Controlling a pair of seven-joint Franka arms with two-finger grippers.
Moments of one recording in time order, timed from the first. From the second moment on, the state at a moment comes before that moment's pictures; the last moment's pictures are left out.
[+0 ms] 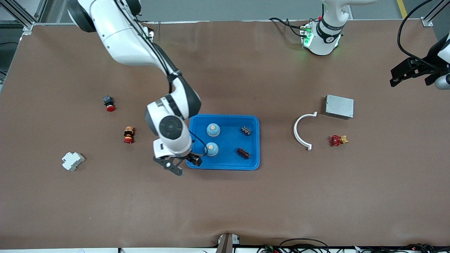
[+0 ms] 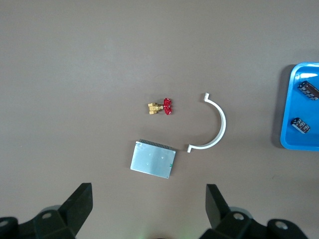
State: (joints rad) left arm -0.04 -0.02 -0.02 -1.50 0.04 1.47 -0.06; right arm 0.51 0.79 -0.05 -1.28 -0.04 2.09 0.99
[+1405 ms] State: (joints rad) left arm -0.05 -0.04 -0.07 -1.50 0.04 1.44 -0.07; right arm -0.02 0.25 -0.05 -1.45 -0.05 1.69 -0.08
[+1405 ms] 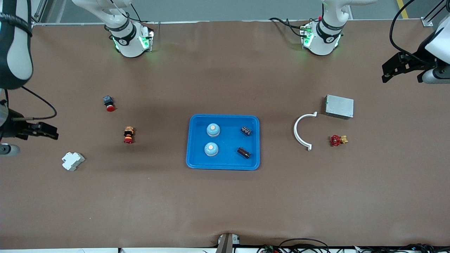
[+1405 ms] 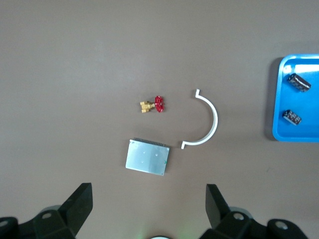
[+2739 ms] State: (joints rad) left arm -0.04 -0.05 -0.10 -1.51 0.02 1.43 -0.07; right arm -0.02 -0.02 -0.05 -1.56 0.03 1.54 0.03
